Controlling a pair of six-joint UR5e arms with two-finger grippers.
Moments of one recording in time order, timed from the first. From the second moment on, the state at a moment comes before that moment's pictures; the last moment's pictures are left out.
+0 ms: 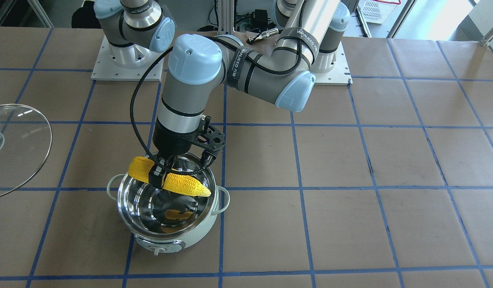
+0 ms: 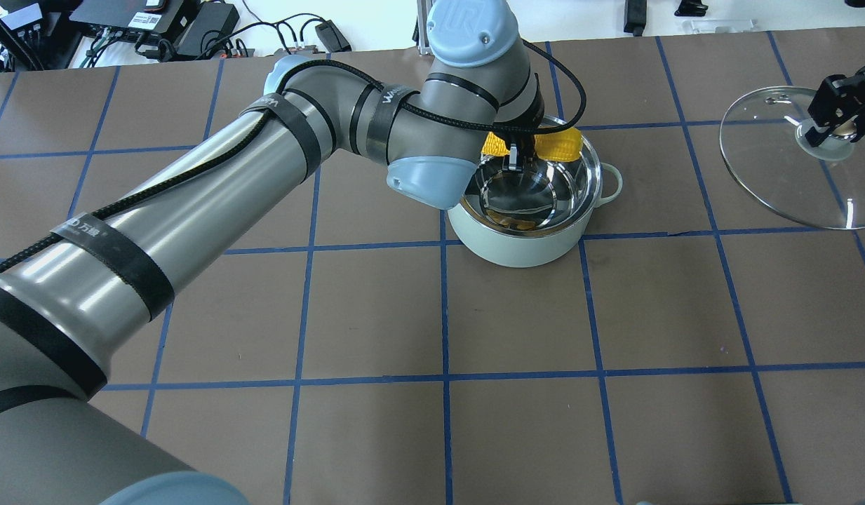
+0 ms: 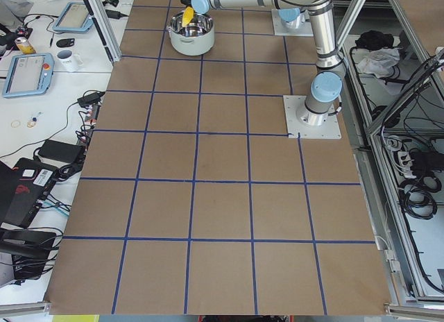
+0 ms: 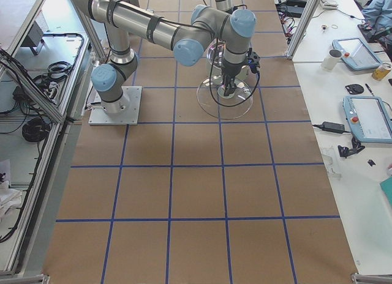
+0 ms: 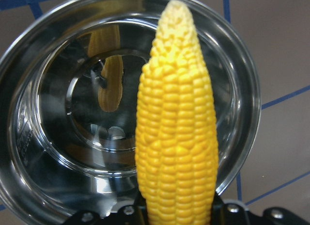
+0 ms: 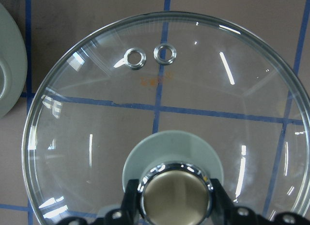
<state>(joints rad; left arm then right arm) -2.05 -2.10 -1.38 -0.84 1.40 -1.82 1.10 -1.41 1.49 -1.61 -1.57 -0.58</state>
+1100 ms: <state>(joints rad) -2.05 -2.17 -1.38 -0.84 1.31 -1.87 1.10 -1.41 1.49 -1.61 -1.57 -0.58</state>
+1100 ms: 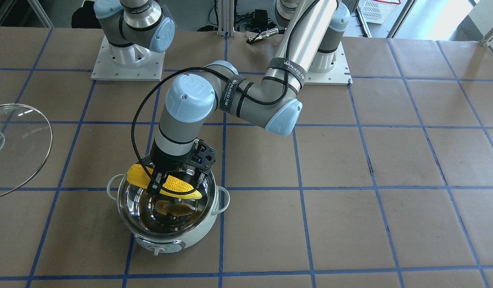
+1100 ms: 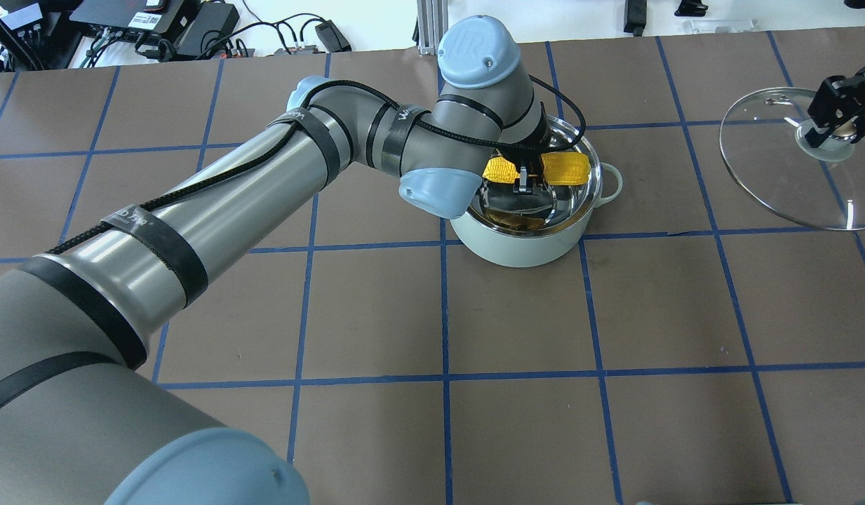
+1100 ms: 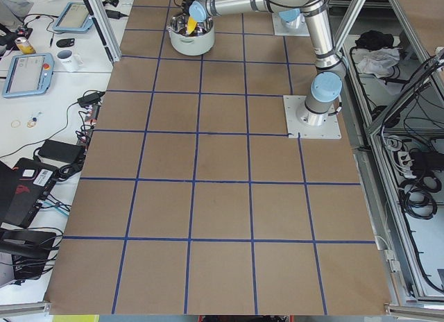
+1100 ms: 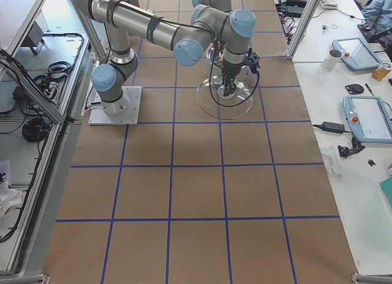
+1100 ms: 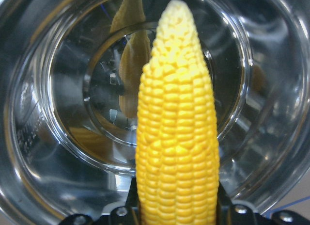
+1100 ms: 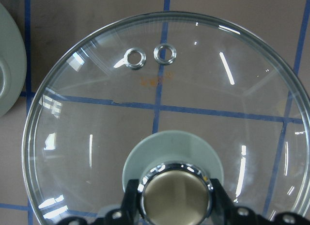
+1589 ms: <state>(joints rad) -2.05 -2.11 -1.39 -0.86 1.31 -1.86 1.10 -1.41 1.49 -1.61 -1.57 -0.58</state>
